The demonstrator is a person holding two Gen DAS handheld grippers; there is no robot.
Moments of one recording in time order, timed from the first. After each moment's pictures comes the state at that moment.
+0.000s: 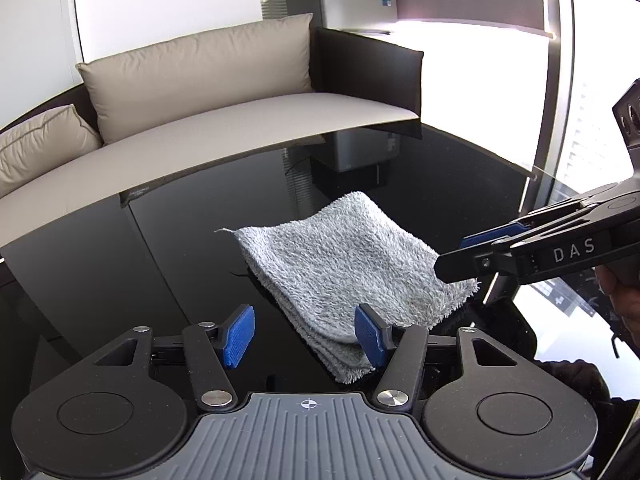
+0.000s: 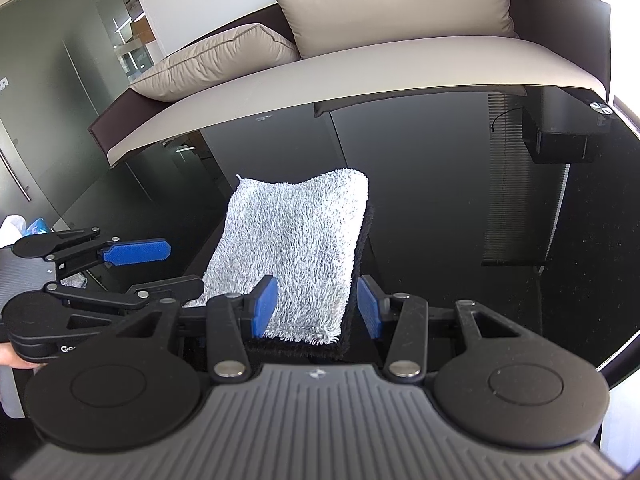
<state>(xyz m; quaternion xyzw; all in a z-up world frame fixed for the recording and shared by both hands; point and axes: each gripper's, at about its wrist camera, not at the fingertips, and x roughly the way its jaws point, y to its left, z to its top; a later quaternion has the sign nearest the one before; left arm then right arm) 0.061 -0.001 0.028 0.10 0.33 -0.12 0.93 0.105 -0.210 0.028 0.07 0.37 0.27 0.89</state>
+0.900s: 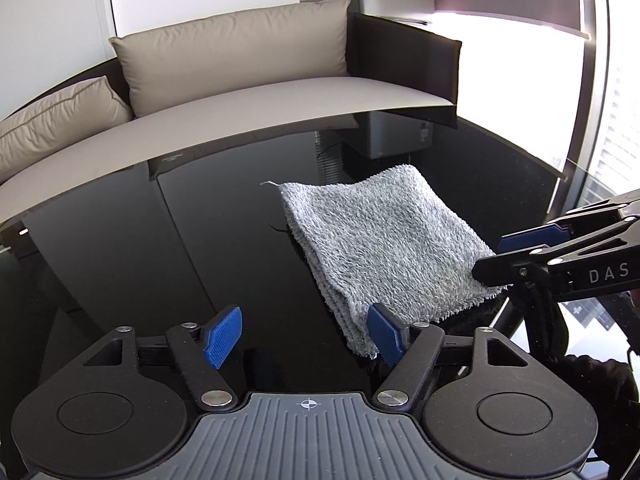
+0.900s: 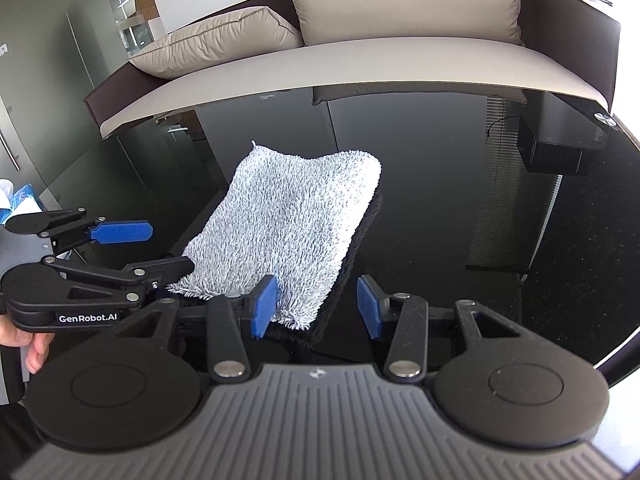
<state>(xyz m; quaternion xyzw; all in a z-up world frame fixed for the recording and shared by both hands) 0.055 0.018 0.011 0.08 0.35 -0.05 0.93 0.100 -0.190 0.015 0.02 0.38 0.26 0.89</state>
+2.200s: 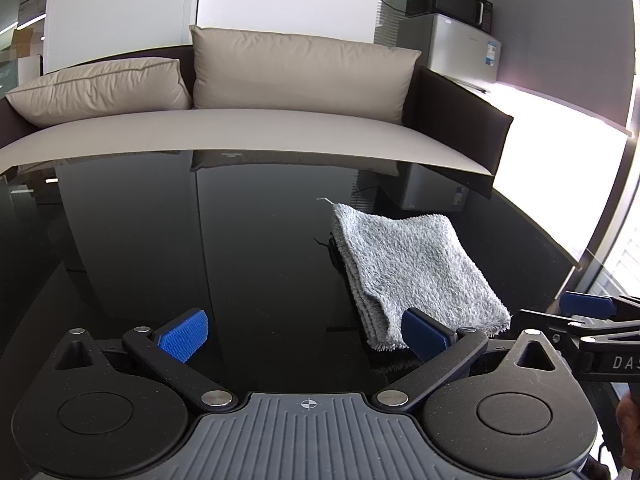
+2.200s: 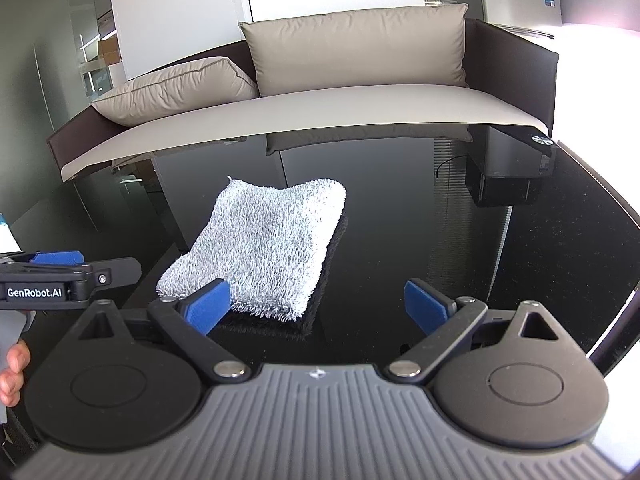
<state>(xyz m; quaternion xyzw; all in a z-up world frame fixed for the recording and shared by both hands) 0.010 0.042 0.025 -0.04 0.31 0.00 0.95 0.046 -0.191 0.020 0.03 0.30 0.18 0.94</state>
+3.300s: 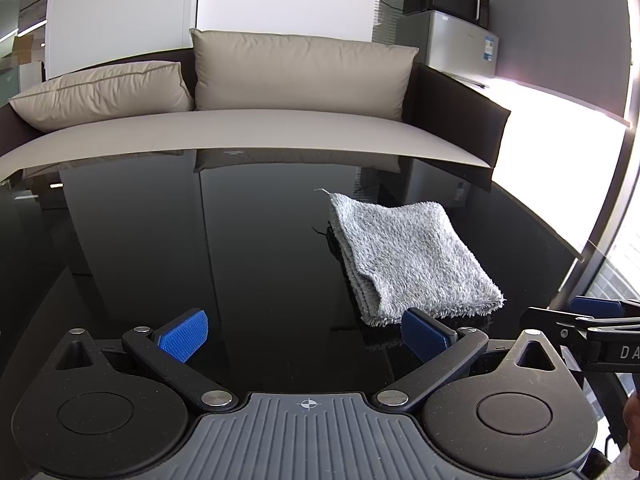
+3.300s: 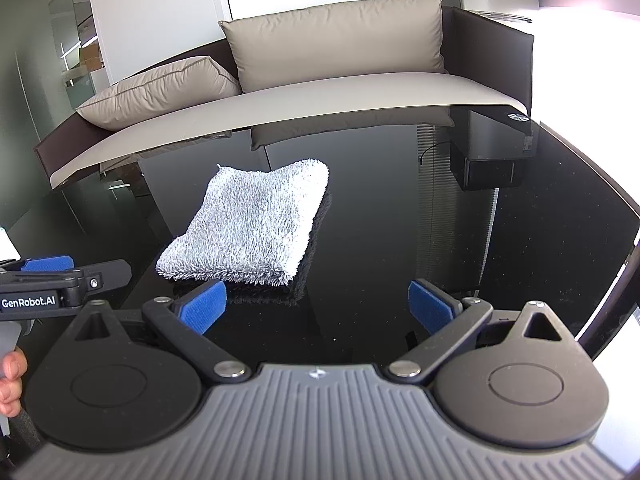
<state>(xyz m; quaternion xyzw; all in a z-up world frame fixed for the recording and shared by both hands) -0.004 0.035 0.024 -0.03 0.31 0.01 0.95 0.022 -0.202 0.018 0.05 0.32 0.15 0.94</state>
